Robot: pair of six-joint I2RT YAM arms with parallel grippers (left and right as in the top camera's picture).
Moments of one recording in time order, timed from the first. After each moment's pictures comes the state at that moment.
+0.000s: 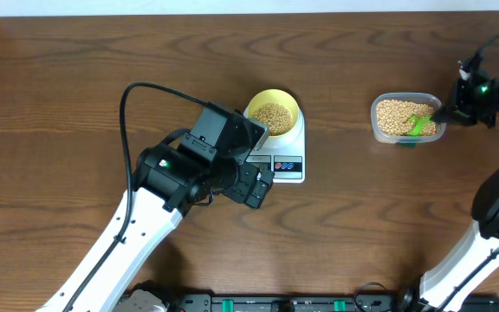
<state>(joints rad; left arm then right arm) -0.56 1.29 1.25 -1.07 0.21 -0.06 -0.37 2.07 1.87 -1.41 -0.42 -0.10</state>
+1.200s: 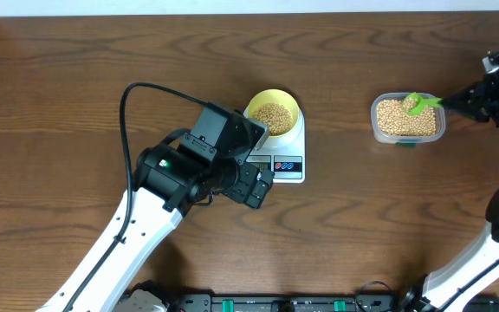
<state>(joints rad) -0.56 1.29 1.25 -1.07 0.21 -0.06 -0.51 2.07 1.87 -1.42 -0.84 -0.25</state>
